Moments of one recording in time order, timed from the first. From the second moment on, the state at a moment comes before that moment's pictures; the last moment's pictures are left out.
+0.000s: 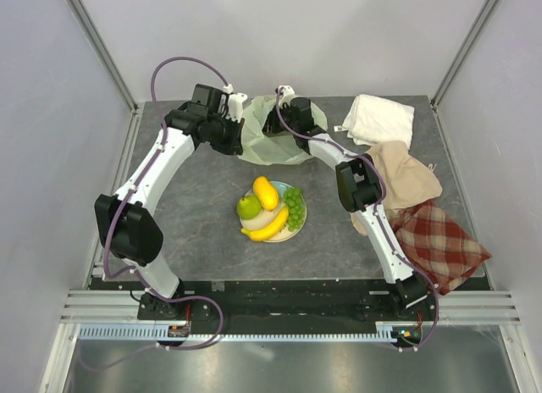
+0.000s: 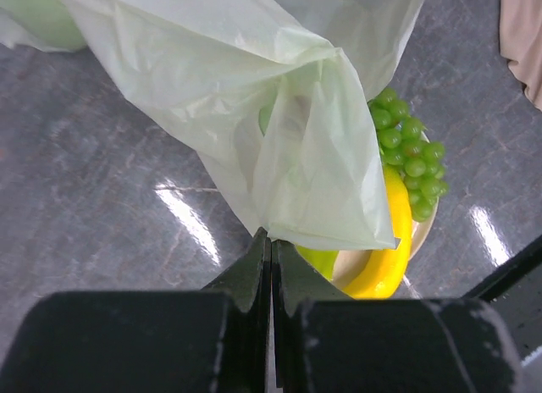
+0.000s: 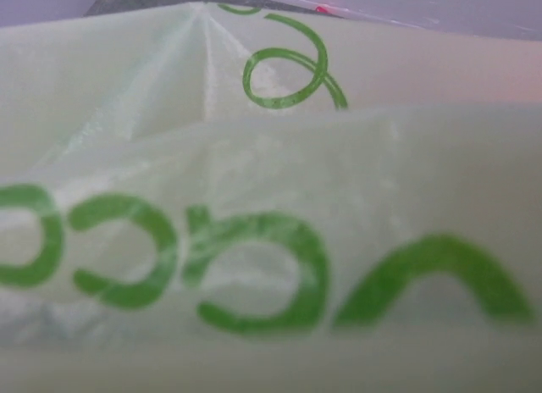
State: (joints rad) left arm -0.34 1.70 1.63 -0.84 0.31 0.09; right arm 0.44 2.80 2.37 0.20 -0.39 0.29
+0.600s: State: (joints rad) left arm -0.37 1.73 1.69 -0.82 0.33 0.13; right arm 0.09 2.01 1.30 0.06 -0.39 0.19
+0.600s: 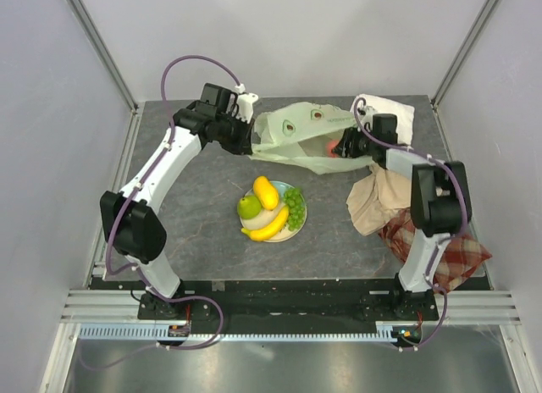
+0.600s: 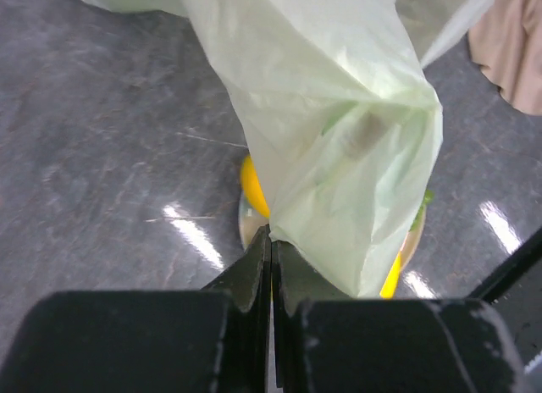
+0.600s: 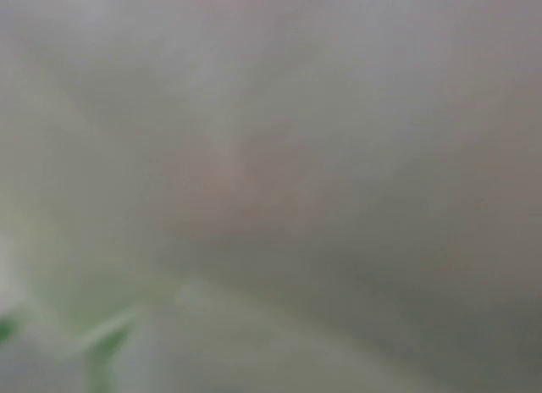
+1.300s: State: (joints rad) left arm -0.37 1.88 1.84 -0.84 0.39 0.06; right arm 0.18 1.54 1.38 -0.33 -0.74 -0.12
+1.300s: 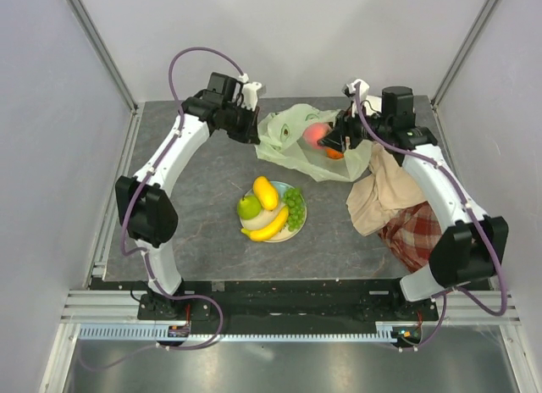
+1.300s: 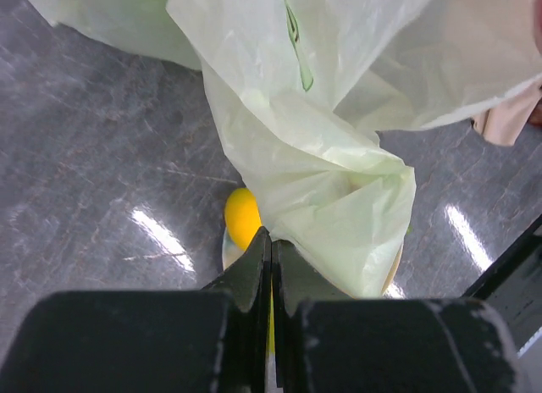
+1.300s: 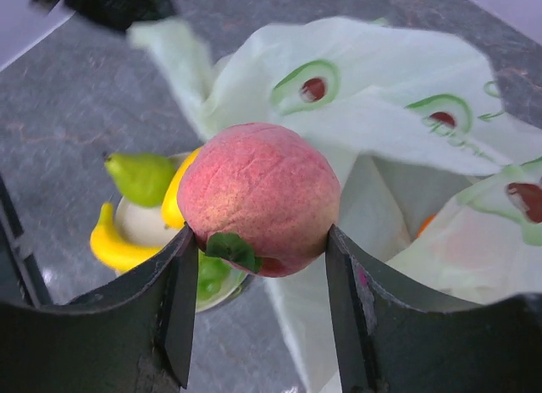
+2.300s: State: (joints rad) left arm -0.35 1.84 1.95 -0.83 0.42 -0.01; right arm 0.80 1.74 1.32 -0.59 -0.67 -0.55
